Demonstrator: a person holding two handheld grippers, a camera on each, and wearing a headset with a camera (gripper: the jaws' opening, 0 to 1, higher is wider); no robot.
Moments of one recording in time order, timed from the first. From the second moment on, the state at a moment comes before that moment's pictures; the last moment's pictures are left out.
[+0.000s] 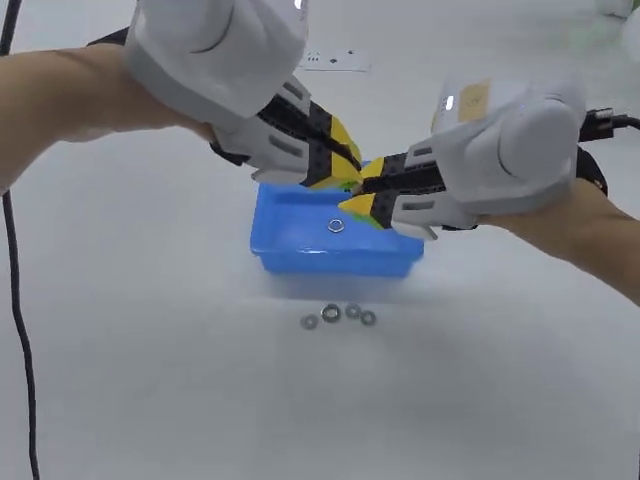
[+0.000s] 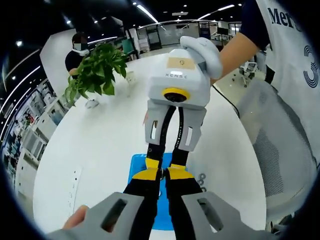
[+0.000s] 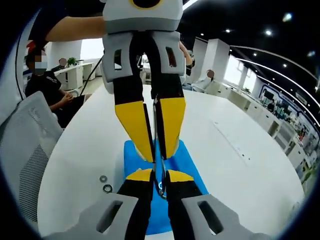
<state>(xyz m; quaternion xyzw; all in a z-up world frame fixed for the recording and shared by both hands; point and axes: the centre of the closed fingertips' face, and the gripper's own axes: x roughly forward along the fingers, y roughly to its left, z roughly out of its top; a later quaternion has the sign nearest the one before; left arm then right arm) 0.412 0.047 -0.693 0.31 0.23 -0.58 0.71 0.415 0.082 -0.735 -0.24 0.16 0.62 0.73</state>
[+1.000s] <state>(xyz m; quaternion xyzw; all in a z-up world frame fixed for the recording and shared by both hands) 0.413 0.041 -0.733 0.31 0.26 -0.60 0.69 0.419 0.073 -0.775 -0.24 0.21 0.62 0.72</state>
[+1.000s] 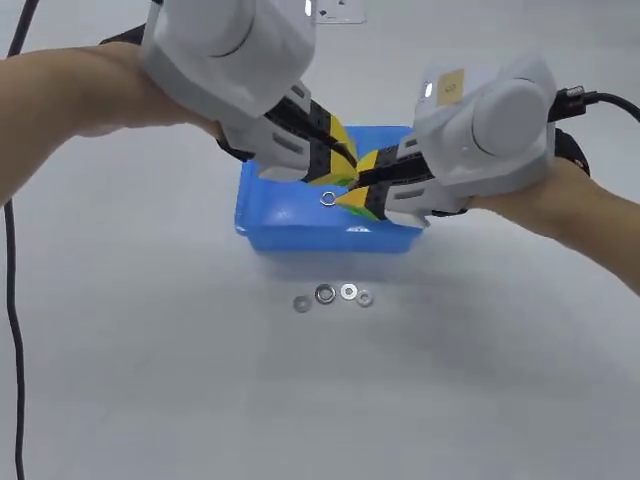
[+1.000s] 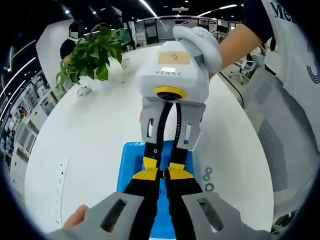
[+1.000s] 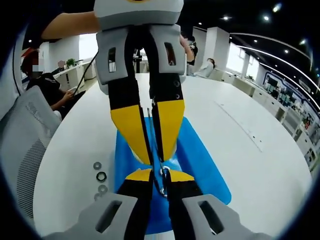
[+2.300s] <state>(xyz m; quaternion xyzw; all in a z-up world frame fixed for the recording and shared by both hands) 0.344 0.029 -0.665 0.34 0.21 -0.60 0.70 0.355 0.064 -0.709 -0.27 0.14 0.64 0.71</state>
